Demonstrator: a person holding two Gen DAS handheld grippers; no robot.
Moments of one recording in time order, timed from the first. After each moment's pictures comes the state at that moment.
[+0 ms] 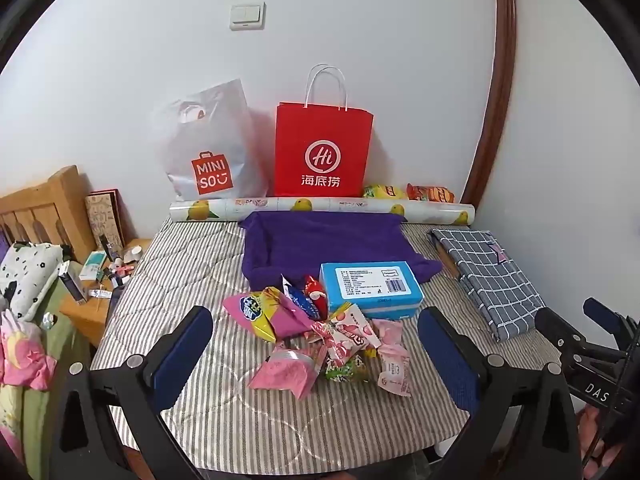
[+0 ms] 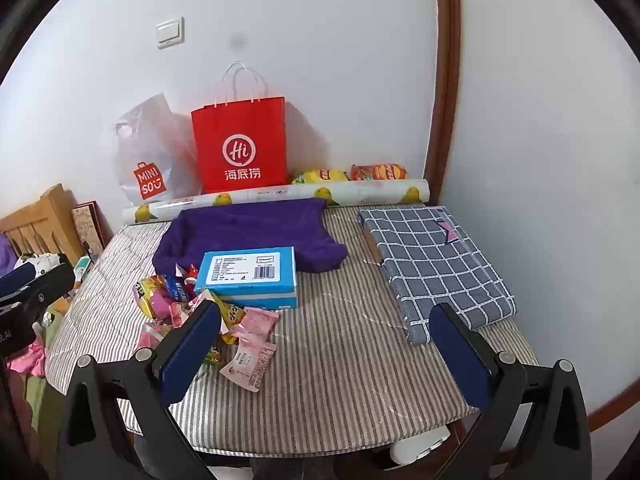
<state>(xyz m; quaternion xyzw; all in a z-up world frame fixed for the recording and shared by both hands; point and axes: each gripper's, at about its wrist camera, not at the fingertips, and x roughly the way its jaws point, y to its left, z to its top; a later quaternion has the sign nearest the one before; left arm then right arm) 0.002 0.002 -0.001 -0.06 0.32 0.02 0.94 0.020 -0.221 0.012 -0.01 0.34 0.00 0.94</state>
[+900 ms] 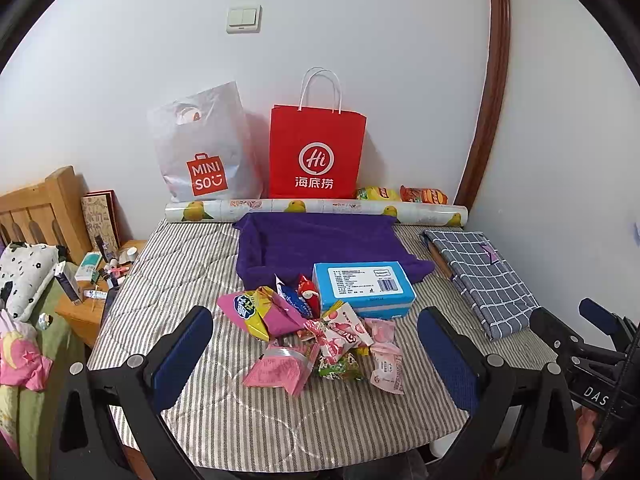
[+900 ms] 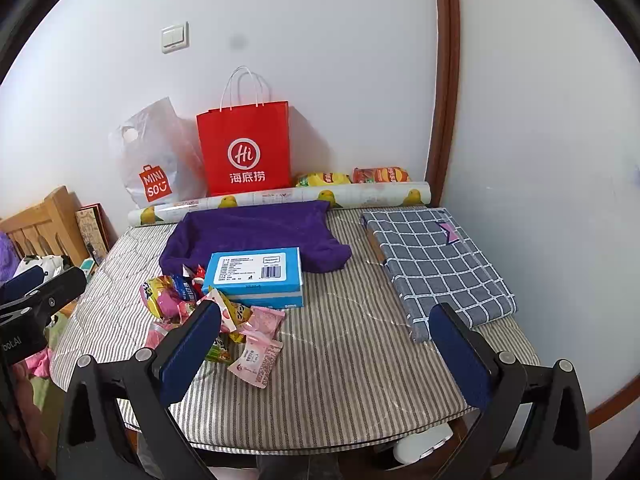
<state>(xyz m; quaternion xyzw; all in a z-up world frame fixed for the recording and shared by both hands) -0.005 -0.001 0.003 -0.05 0.31 0.01 0.95 0.010 -0.217 0.017 0.00 0.34 0.01 0.94</state>
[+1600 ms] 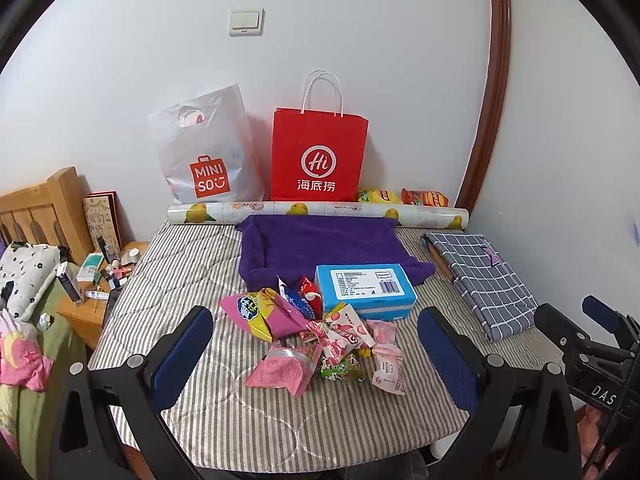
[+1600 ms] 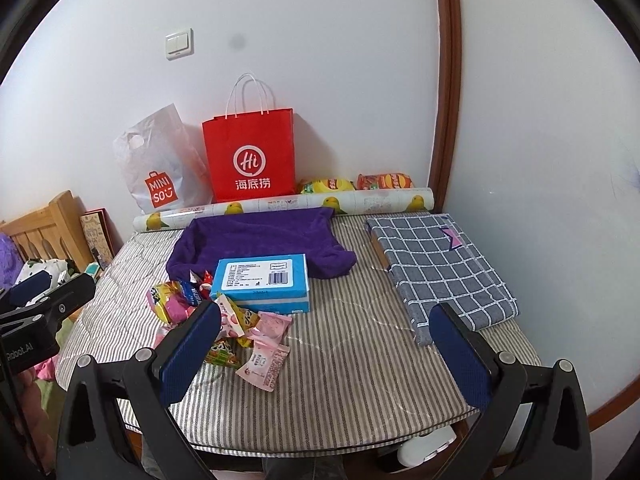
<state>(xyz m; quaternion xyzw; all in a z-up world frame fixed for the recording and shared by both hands) -0.007 0.000 0.005 -0.05 0.30 0.01 0.95 0.003 -0.213 0.024 0.00 0.33 0.01 0.94</state>
